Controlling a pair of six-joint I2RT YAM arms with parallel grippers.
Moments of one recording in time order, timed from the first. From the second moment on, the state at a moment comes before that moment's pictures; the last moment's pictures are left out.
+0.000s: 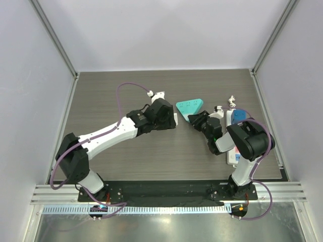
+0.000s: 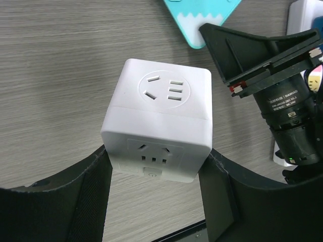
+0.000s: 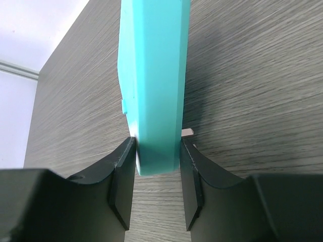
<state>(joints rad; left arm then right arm) -0.88 1.58 1.26 -0.47 -0.23 -0.78 0.37 1.79 0.40 1.12 0.11 0.86</state>
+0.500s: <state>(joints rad) -0.82 1.29 1.10 -0.80 -0.51 -0.78 0.37 1.79 0.44 1.08 0.08 0.82</state>
